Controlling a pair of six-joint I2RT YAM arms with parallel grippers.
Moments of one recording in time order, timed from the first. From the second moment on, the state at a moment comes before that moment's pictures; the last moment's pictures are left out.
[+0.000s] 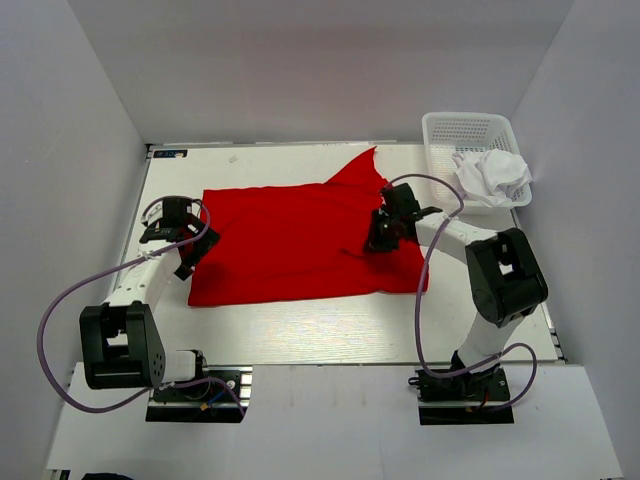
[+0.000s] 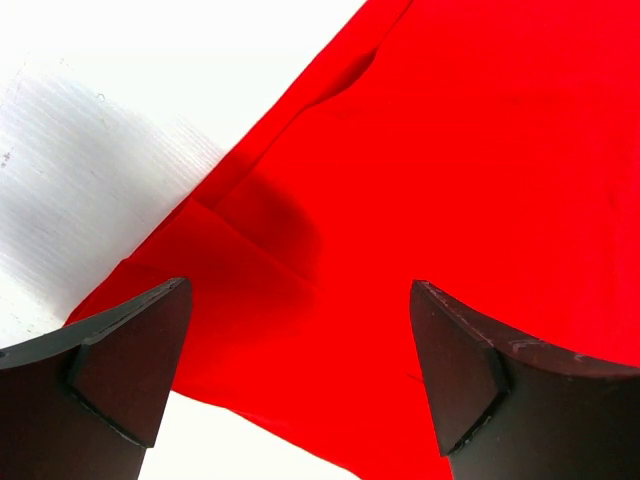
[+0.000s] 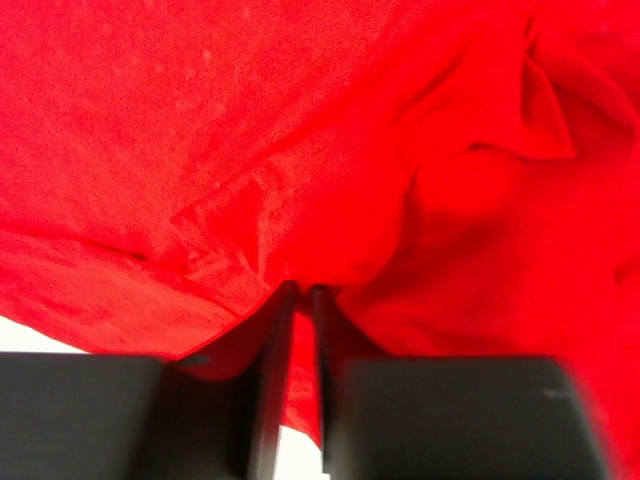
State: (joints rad) left arm 0.03 1.32 0.86 -0.57 -0.20 -0.83; right arm 0.44 1.75 1.06 -0.30 -0.23 0.48
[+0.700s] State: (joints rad) left arm 0.04 1.34 0.86 -0.56 -0.20 -0.83; right arm 0.47 1.94 1.38 -0.32 -0.25 0.46
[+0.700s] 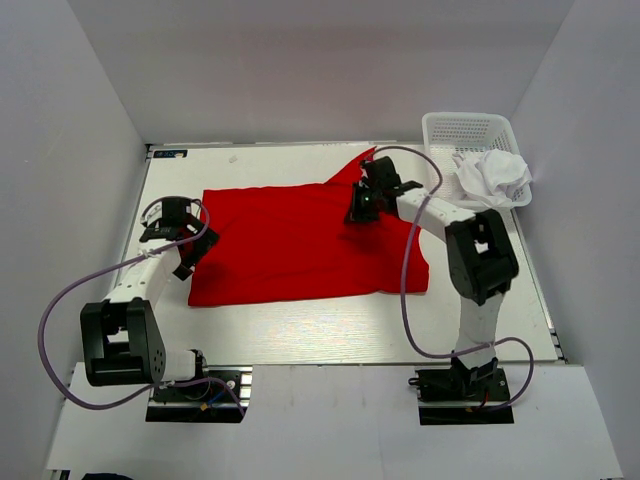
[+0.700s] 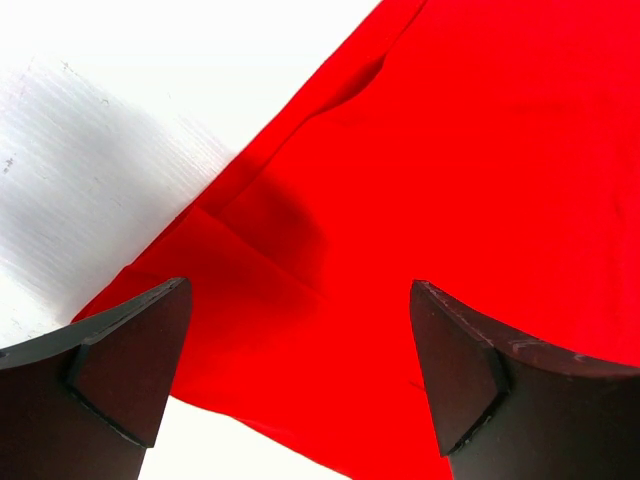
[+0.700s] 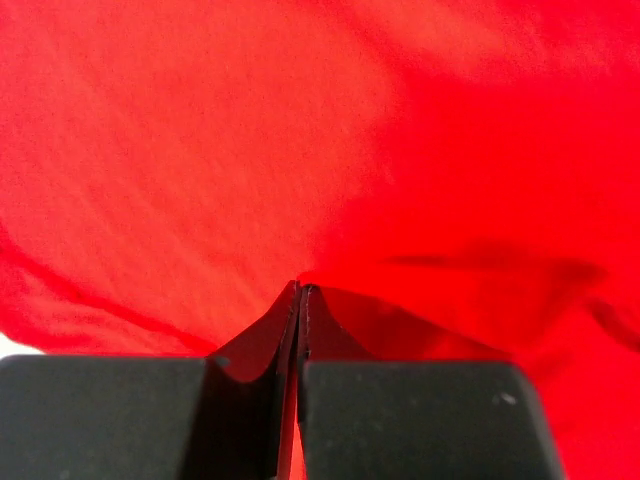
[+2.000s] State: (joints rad) left arm 0.05 2.30 1.90 -0.66 -0.32 -0.65; right arm 0.31 2.45 2.15 -0.31 0.14 0.36
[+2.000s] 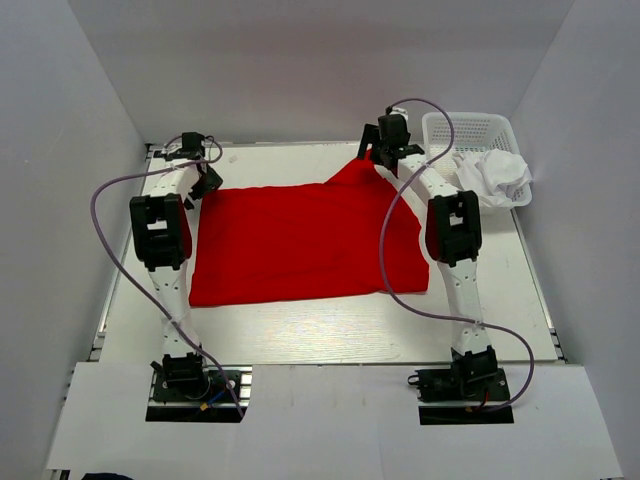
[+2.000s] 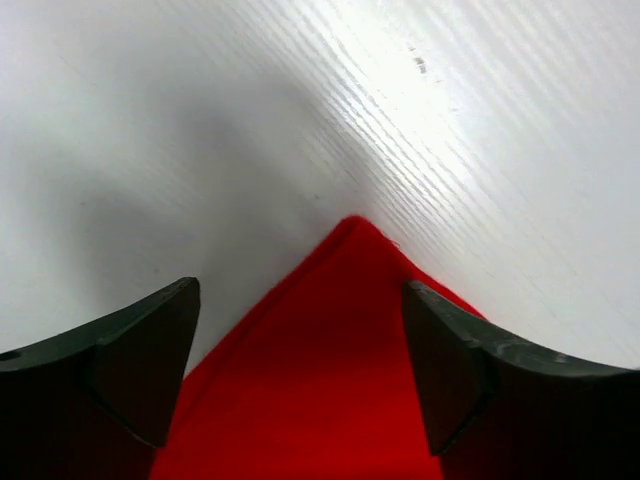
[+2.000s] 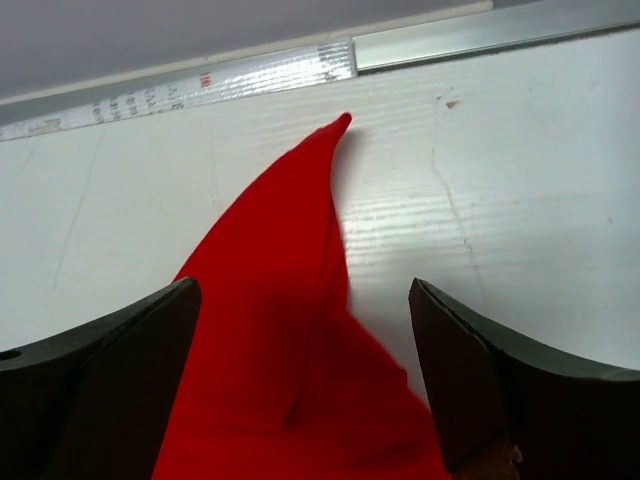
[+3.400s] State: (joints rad) left arm 0.05 2.24 1.76 -0.57 -0.31 -0.60; right arm 0.24 2.41 1.84 0.29 -0.07 0.58
